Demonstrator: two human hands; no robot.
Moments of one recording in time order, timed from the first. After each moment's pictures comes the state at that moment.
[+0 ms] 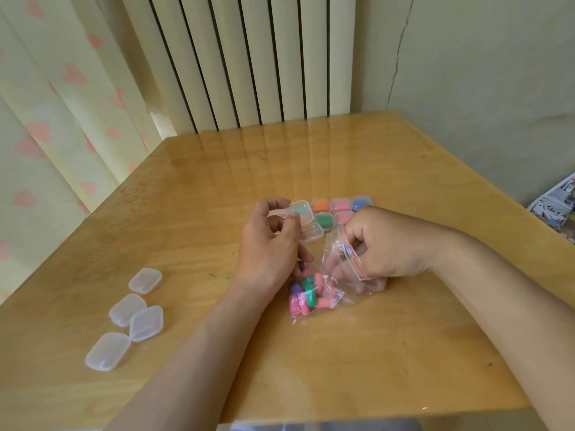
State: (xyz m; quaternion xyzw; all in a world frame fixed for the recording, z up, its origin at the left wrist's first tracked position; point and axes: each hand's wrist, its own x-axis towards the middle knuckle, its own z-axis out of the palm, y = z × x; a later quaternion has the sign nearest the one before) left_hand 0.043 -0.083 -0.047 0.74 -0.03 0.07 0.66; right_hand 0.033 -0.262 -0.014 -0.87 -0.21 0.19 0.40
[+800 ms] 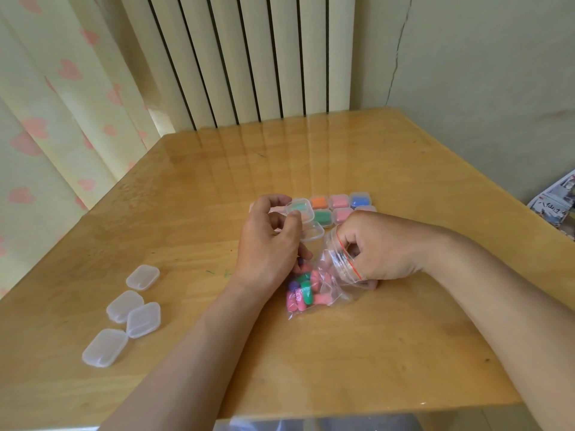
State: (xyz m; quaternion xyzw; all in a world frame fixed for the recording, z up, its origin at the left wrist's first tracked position) left_hand 0.044 -0.084 -0.051 0.76 -0.04 0.08 0.64; right_hand 0.033 -0.257 -0.020 -0.89 -0.23 0.18 0.35
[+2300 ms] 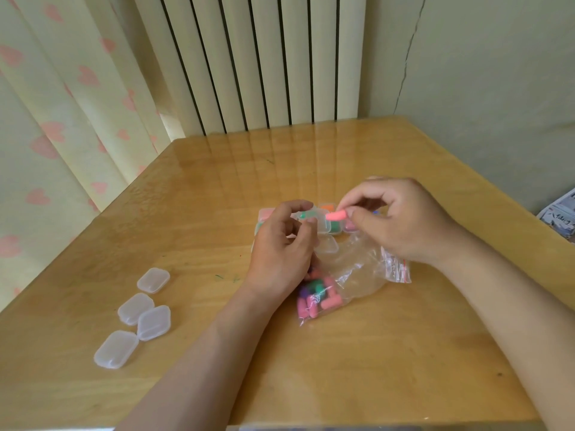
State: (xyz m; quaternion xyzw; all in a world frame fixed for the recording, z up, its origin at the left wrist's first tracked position) left_hand 0.042 -0.083 -0.053 0.76 -0.08 0.08 0.64; right_hand 0.045 -0.264 -0.016 -0.85 -0.22 -0.18 0.44
